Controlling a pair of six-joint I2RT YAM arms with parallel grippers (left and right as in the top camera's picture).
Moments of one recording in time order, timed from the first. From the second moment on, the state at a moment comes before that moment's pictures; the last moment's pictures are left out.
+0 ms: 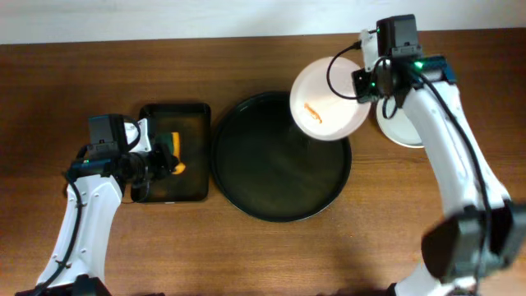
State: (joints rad) left arm 0.14 1.44 0.99 -0.70 0.39 -0.21; right arm 0.13 1.76 1.73 -0.98 0.12 -0.07
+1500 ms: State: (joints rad) left arm -0.04 1.78 0.97 -0.35 -0.07 -0.18; right arm 0.37 1.72 1.43 -0.89 0.09 0.49
